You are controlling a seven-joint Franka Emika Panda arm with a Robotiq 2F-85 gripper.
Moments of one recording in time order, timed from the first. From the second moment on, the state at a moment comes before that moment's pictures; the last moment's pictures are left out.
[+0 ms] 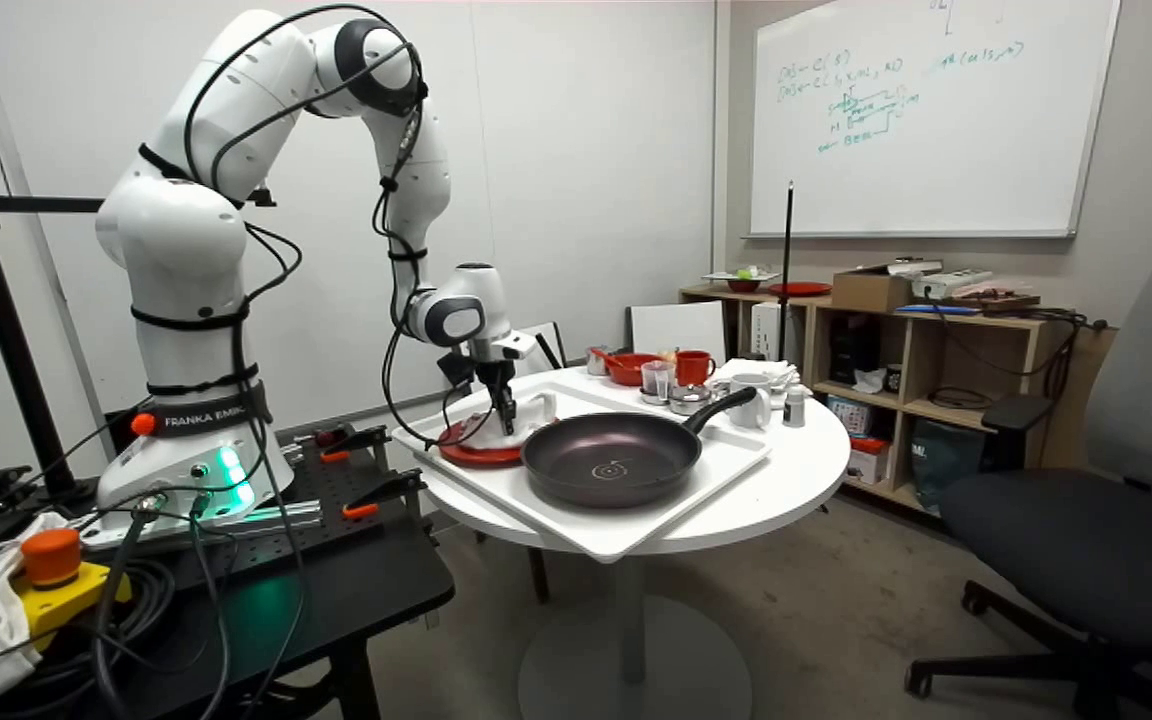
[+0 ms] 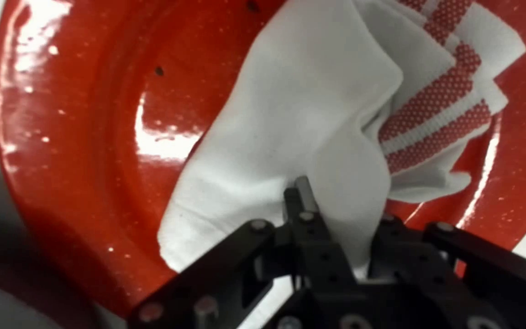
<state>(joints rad) 0.29 0.64 0.06 -2.41 0.17 3.21 0.29</state>
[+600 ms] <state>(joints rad) 0.39 0.63 -0.02 -2.46 0.28 3.28 0.33</state>
